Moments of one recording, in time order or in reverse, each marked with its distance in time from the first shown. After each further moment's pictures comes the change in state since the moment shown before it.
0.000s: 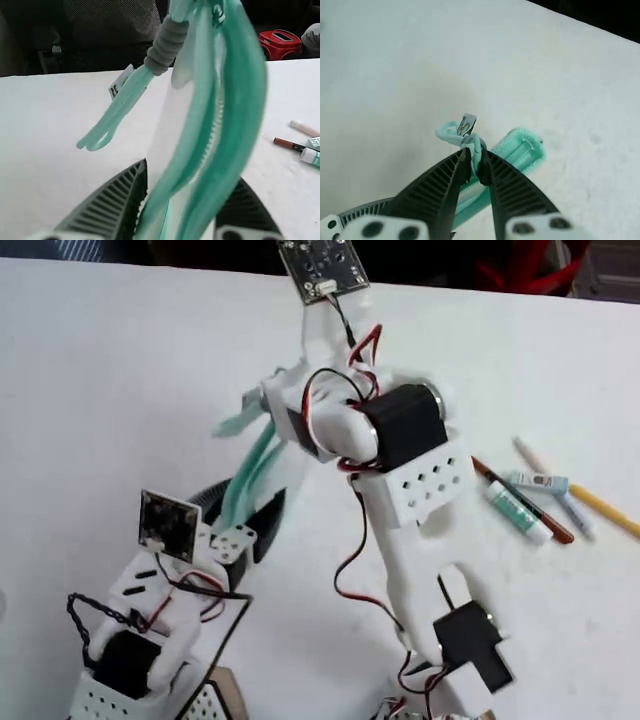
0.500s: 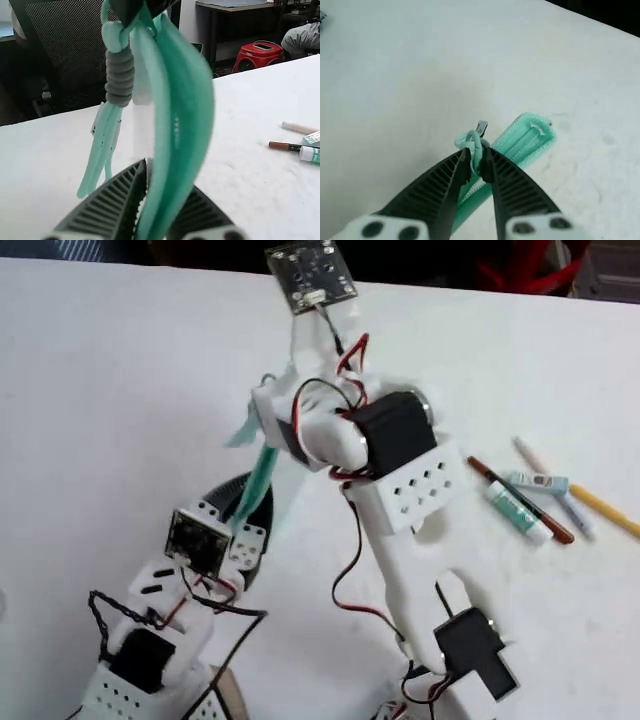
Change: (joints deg) left arm 4.6 -0.8 8.1 -13.2 -8.1; right arm -5.5 -1.4 3.9 -1.8 -1.1
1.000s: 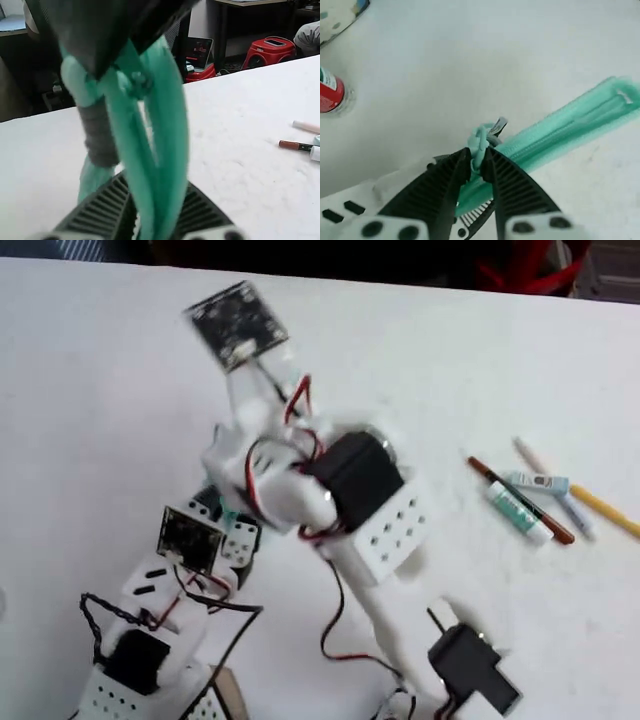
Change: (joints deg) left arm -1.8 0.0 -2.0 2.9 0.0; right arm -13.8 -3.8 0.3 6.0 0.0
